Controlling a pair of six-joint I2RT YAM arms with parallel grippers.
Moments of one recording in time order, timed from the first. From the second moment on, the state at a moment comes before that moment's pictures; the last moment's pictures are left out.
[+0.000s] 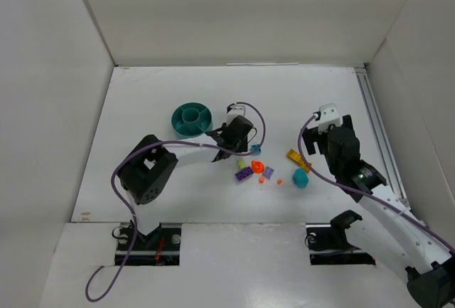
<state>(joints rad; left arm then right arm) -0.83 1.82 1.08 -0.11 -0.36 -0.62 0.47 0.76 0.65 -0.26 0.49 -0.22</state>
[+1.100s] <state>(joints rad) -0.22 1.47 0.97 -0.10 -0.26 -0.50 0.47 0.80 0.65 -0.26 0.49 -0.22</state>
